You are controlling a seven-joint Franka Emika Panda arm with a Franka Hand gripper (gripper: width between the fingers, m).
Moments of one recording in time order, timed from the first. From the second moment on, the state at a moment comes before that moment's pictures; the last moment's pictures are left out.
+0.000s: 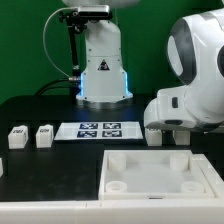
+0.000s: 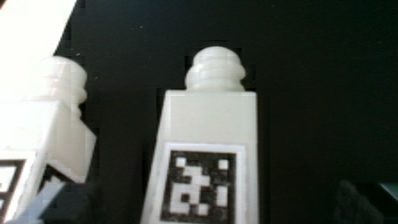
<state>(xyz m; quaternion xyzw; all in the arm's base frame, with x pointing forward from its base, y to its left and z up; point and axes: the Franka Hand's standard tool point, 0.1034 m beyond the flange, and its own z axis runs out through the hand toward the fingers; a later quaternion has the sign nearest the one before) 0.376 0.171 0.010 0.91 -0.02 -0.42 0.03</state>
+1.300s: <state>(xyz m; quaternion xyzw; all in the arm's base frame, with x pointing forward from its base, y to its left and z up) 0.411 0.169 0.076 0.91 0.00 -0.42 0.03</state>
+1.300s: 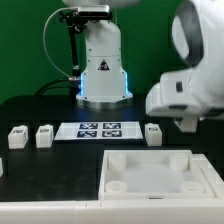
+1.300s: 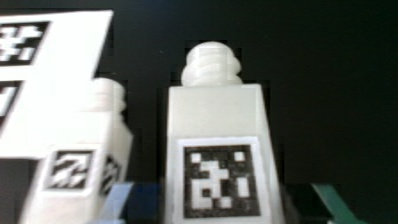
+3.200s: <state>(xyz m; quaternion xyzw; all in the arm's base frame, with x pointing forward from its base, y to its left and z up) 0.606 0.123 0.137 0.94 0.14 0.32 -0.03</state>
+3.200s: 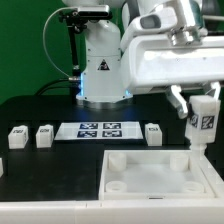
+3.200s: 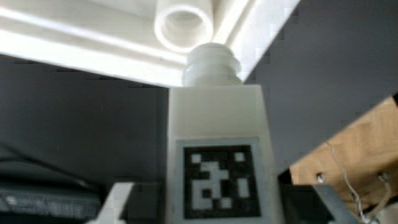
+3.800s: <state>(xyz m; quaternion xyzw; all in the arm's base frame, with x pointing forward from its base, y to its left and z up) 0.634 0.114 0.128 0.94 0.14 0.30 -0.03</state>
